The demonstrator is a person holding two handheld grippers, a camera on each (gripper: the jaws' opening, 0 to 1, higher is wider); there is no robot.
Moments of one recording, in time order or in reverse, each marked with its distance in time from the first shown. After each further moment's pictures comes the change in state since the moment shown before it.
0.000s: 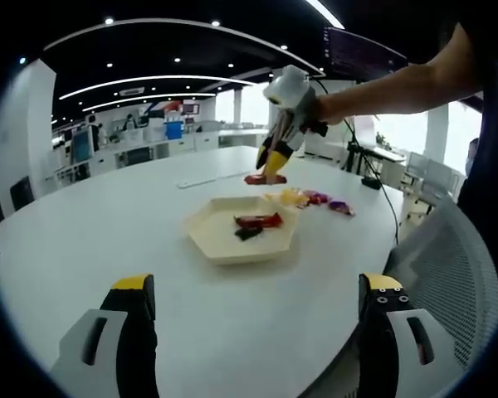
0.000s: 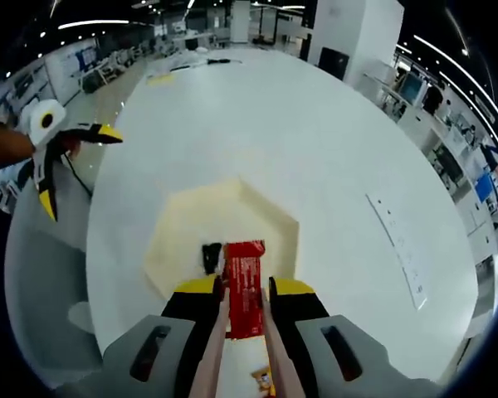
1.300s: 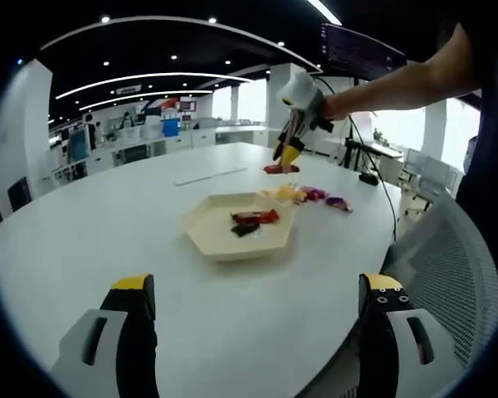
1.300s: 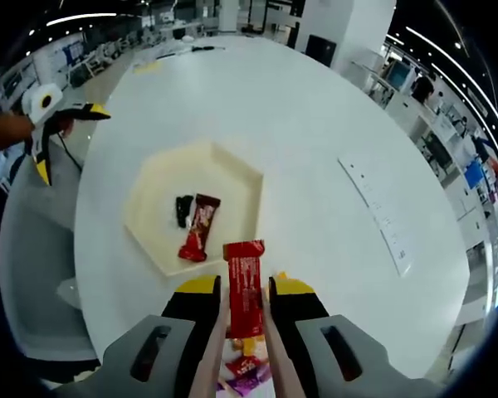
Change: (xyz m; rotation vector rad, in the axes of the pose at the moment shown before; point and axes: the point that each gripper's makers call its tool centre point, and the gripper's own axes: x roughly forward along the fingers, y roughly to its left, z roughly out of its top) left arm 0.002 -0.003 -0.004 0.007 0.018 -0.014; right arm -0.033 -0.038 -0.065 0.026 0.072 -0.061
